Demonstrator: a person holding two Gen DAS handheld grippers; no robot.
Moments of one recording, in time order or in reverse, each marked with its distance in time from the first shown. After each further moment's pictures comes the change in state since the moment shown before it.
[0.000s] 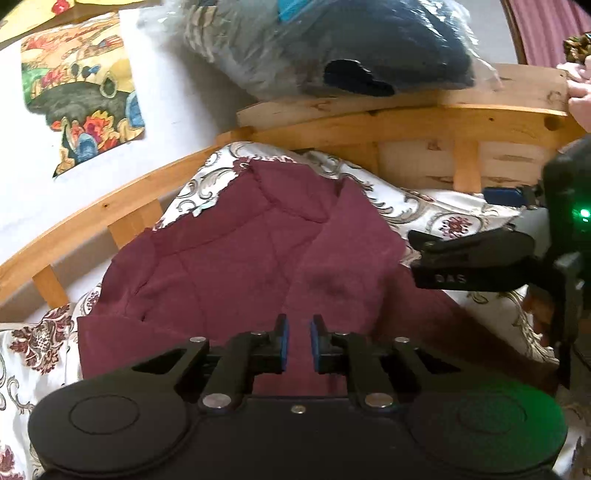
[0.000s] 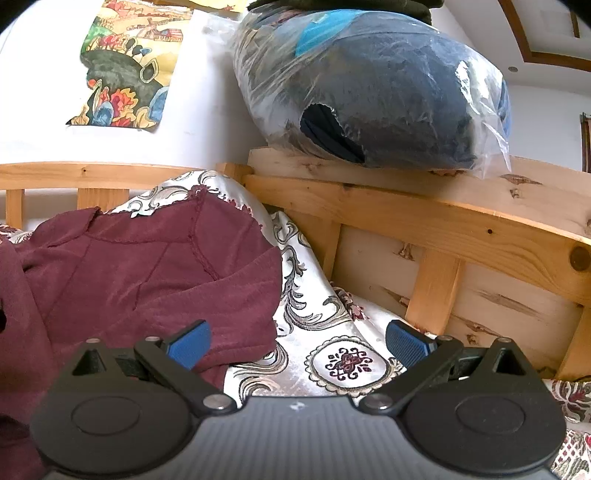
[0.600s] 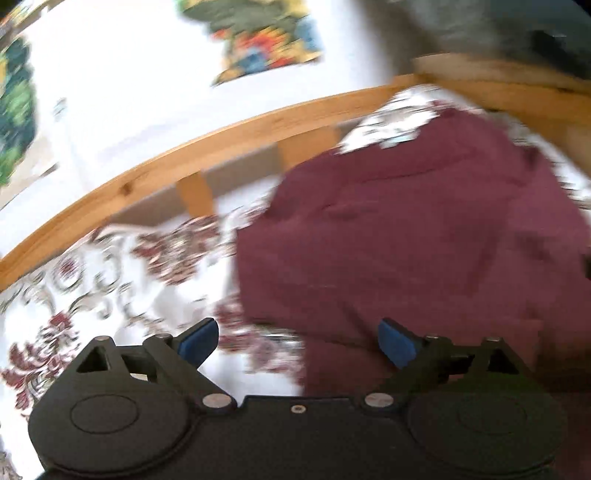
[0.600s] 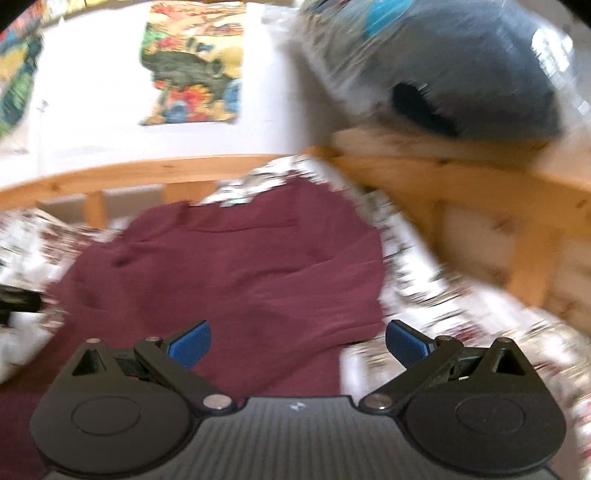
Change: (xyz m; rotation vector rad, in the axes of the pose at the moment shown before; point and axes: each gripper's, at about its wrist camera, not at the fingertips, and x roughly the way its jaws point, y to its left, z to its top) left arm 0.014 0.117 -0.037 -0.236 0.187 0.442; right arm -0.007 0.028 0.001 0.078 0.093 0.401
